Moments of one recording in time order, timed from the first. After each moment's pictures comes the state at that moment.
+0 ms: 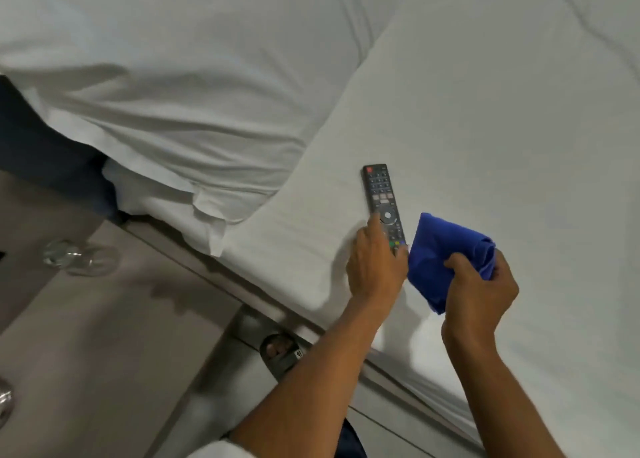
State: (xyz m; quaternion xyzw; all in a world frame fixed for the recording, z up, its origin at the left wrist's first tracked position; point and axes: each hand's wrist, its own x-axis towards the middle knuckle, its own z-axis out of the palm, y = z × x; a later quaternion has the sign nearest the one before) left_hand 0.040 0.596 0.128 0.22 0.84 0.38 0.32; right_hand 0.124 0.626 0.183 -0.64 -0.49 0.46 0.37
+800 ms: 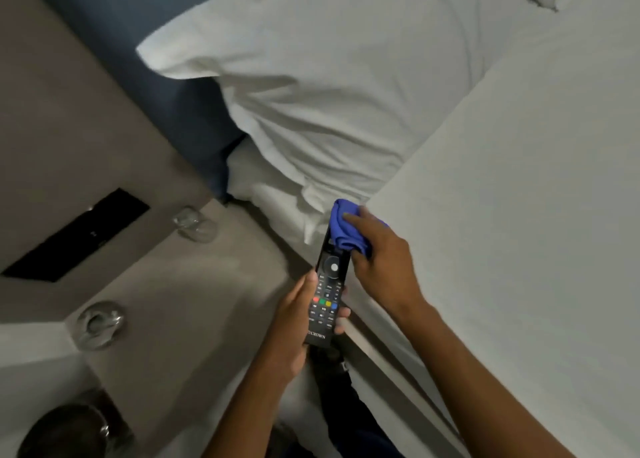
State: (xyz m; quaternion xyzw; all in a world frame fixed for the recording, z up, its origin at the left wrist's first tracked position) left_hand -0.025 0.377 0.130 -0.12 0.56 0.70 0.44; right_hand -0.010 0.533 0.164 -0.23 -0.88 0.42 0.06
